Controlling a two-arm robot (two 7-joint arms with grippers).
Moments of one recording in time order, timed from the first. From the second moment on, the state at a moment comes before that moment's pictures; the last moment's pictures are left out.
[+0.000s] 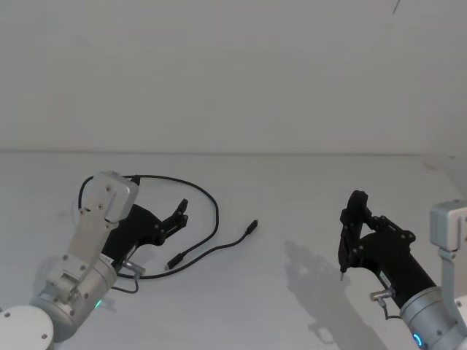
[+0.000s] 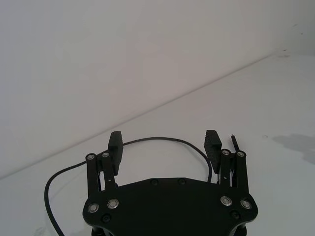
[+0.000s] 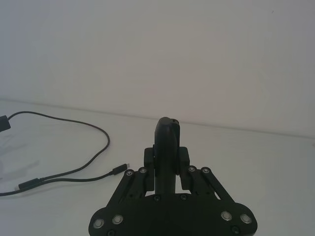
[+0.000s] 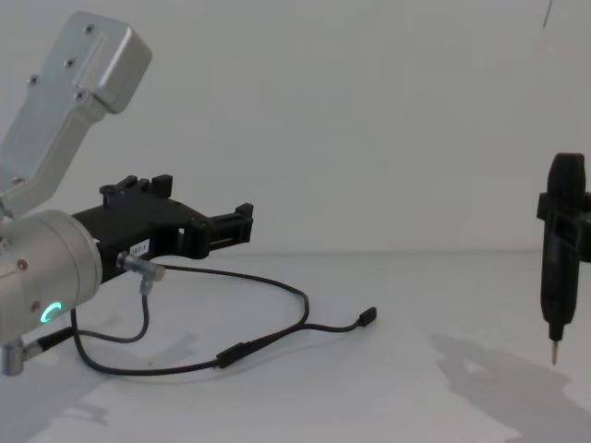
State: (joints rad) left arm -0.24 0.38 0.45 -1.63 -0.20 0.01 -0.01; right arm -0.01 0.34 -0.23 -1.77 0.29 0.03 0.07
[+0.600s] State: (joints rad) left arm -0.24 0.39 0.45 -1.63 -0.20 0.02 -0.03; right arm -0.01 0.34 -0.23 -1.77 0.29 0.03 0.07
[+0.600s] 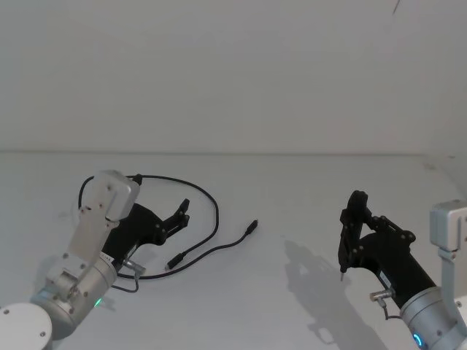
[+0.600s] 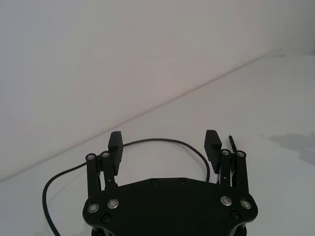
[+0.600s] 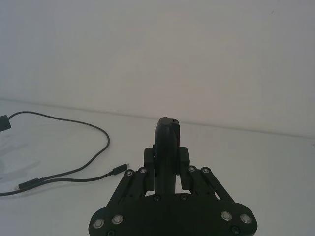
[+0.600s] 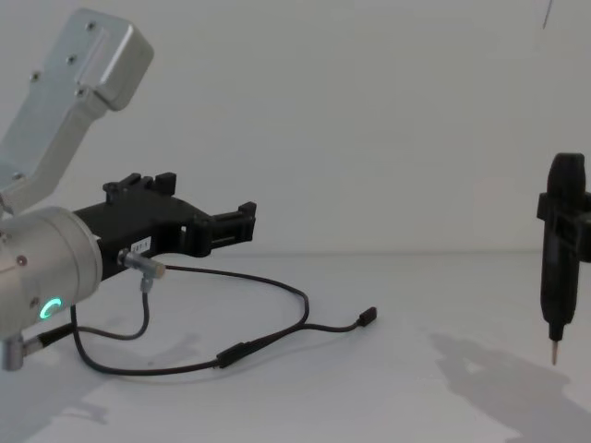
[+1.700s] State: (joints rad) left arm -0.42 0.47 0.53 -1.48 -0.35 0.17 -0.52; right arm -0.01 0.34 -0.23 -1.77 0.29 0.03 0.07
